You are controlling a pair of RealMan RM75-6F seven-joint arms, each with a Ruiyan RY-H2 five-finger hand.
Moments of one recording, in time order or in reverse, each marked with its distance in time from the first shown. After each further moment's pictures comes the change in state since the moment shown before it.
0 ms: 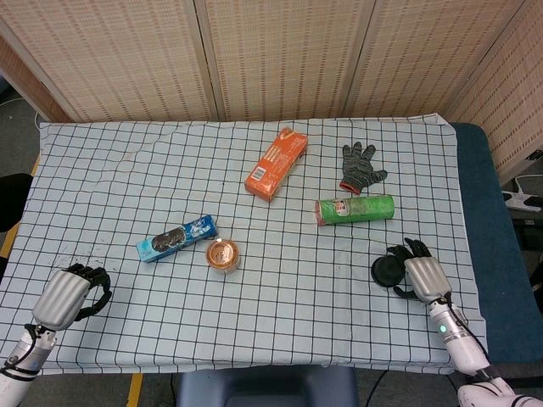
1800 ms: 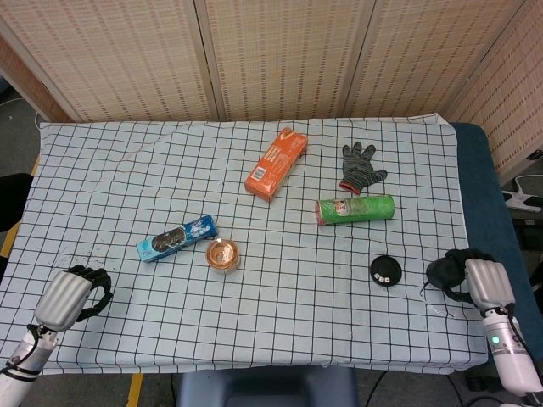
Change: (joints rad) left arm 0.000 0.004 0.002 -0.014 -0.010 -0.022 0.027; right arm -0.126 0.183 0.031 -0.119 0.098 0.105 0.008
